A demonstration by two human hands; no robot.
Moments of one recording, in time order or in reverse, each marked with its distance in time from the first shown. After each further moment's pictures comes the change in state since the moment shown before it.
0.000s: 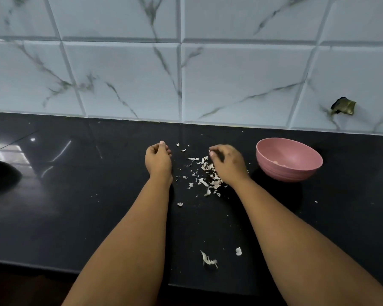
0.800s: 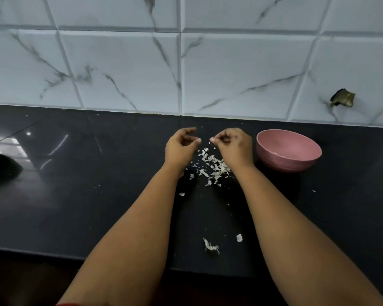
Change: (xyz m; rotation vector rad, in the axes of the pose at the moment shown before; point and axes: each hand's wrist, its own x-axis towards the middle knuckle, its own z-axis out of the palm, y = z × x) left_hand -0.031 0.004 0.011 0.346 -0.480 0.198; right_hand 0.003 -0.022 -0.016 0.125 0.216 0.049
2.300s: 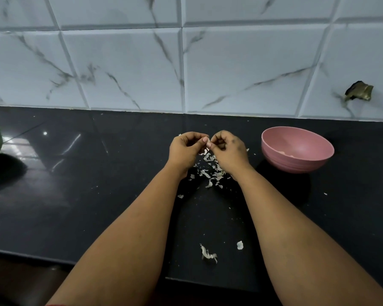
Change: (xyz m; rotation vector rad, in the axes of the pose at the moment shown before) left_hand 0.004 -0.007 0.011 -0.097 -0.091 0.023; right_hand -0.006 0.014 0.019 0.208 -0.160 0.067
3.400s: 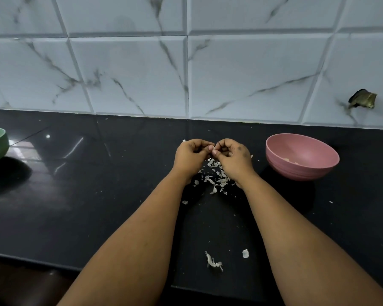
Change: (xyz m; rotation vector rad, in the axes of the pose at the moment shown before) left_hand 0.001 -0.001 0.000 0.092 -0.043 0.019; right_hand -0.001 0.001 0.000 0.114 -0.042 0.108
